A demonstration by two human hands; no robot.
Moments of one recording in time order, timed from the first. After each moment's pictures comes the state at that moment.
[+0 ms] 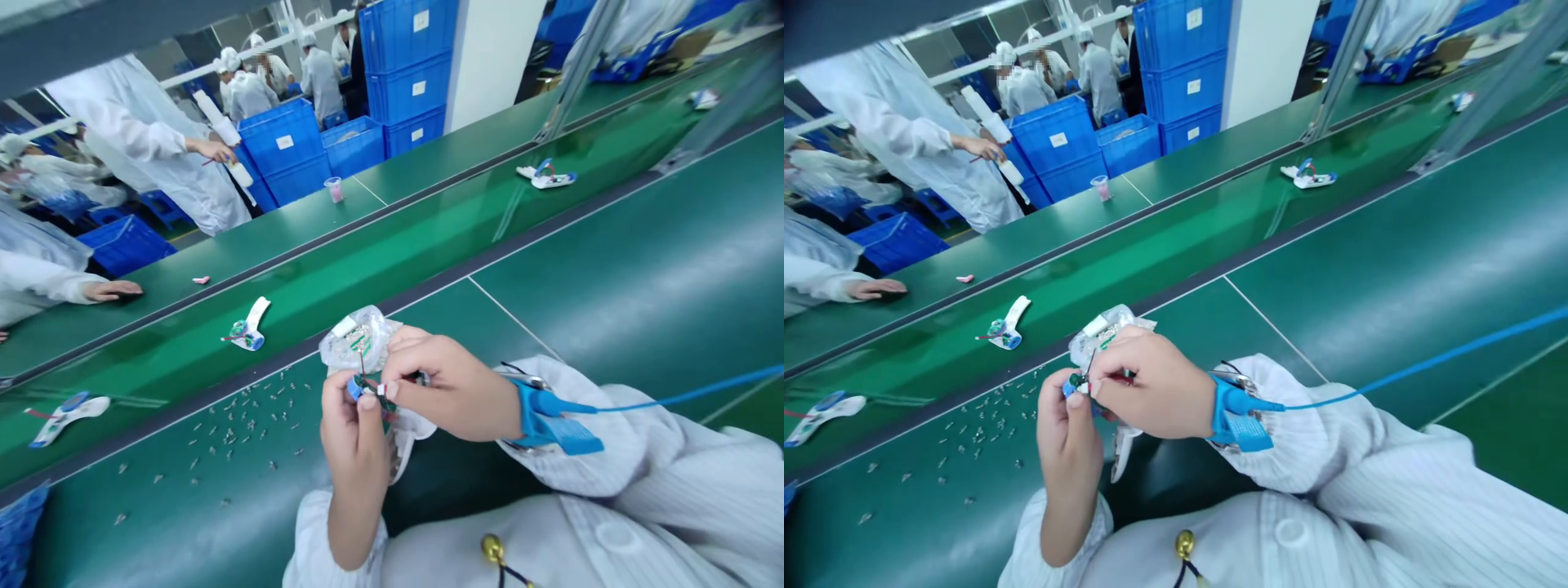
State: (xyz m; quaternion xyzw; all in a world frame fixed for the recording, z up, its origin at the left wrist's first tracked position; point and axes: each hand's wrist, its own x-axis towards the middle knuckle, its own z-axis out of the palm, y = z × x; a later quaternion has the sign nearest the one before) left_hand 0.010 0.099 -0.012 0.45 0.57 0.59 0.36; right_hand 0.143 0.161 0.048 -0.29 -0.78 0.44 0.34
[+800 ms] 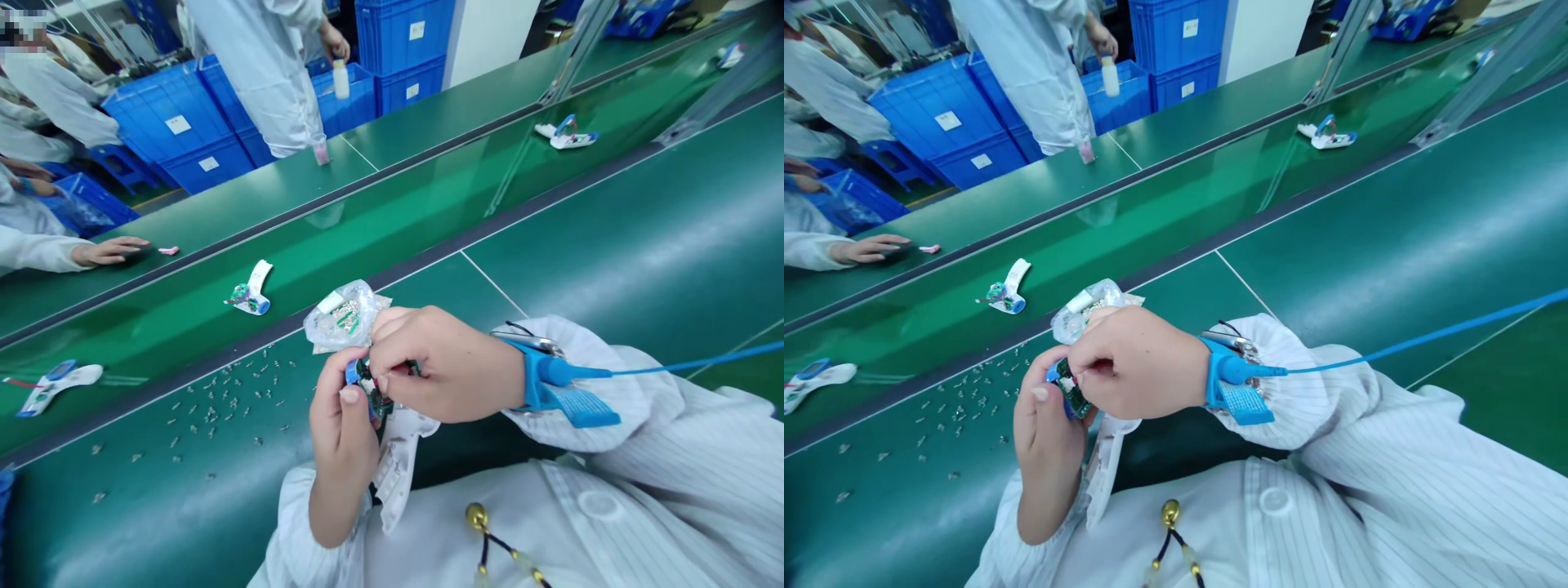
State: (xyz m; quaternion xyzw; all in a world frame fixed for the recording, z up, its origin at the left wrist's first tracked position) left_hand 0.008 0.089 -0.002 0.47 0.51 0.57 0.43; right_hand 0.146 0.168 0.053 -0.21 -0.86 0.38 0.27
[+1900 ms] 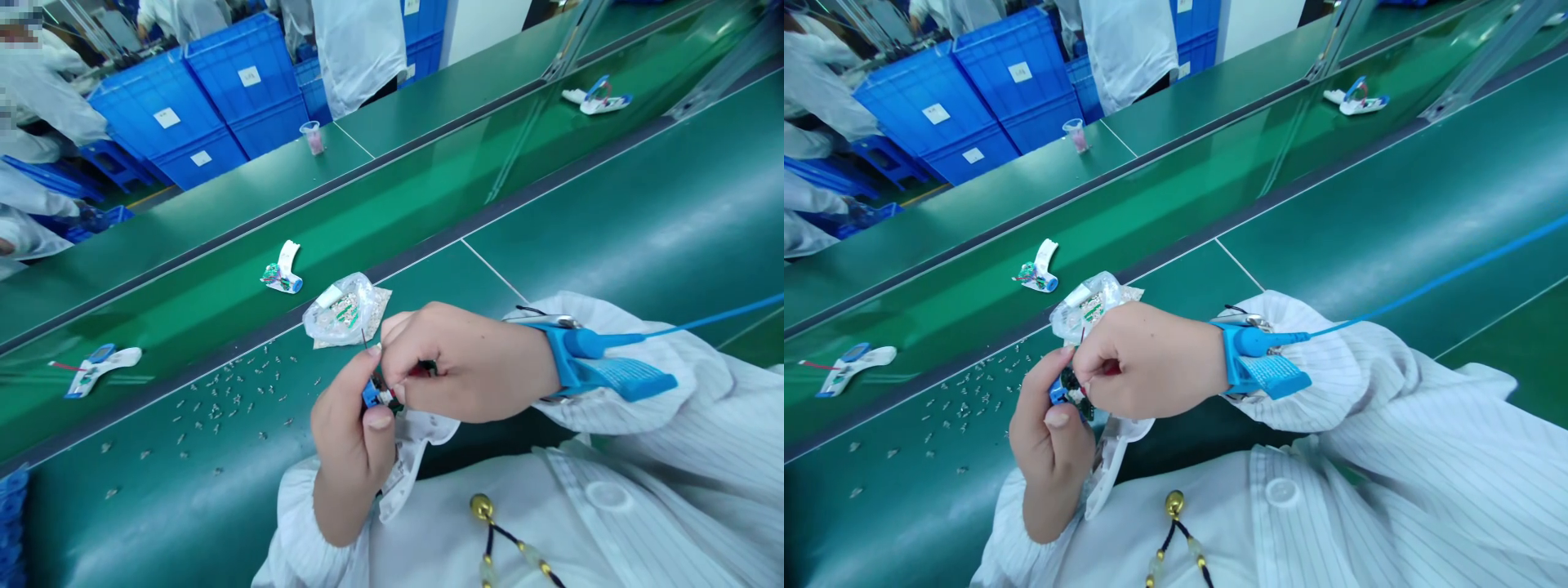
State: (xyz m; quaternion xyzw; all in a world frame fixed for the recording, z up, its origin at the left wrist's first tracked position) left_hand 0.000 0.089 0.000 0.73 0.49 0.47 0.11; right_hand 0.157 0.168 0.063 -0.22 -0.84 0.47 0.17
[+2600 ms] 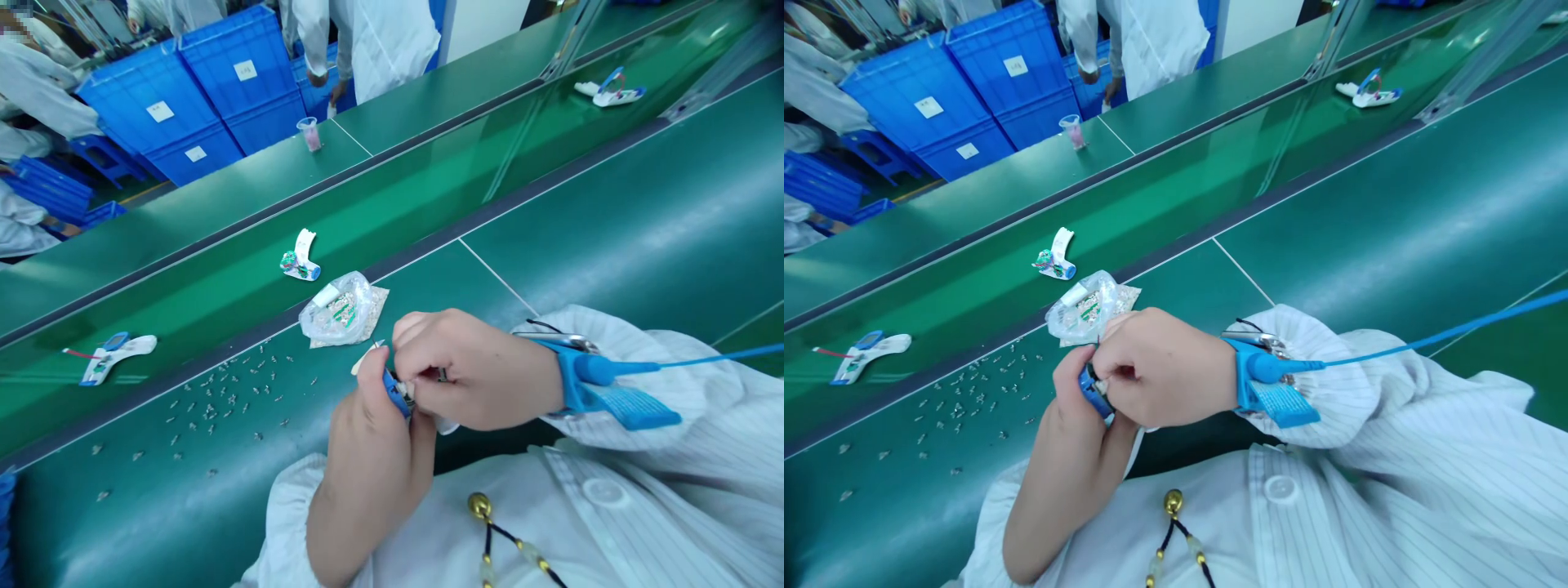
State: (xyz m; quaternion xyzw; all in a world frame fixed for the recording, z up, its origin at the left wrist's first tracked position) left_hand 0.020 0.085 0.024 0.77 0.57 0.22 0.18; right_hand 0.164 0.158 0.051 -0.25 -0.85 0.42 0.22
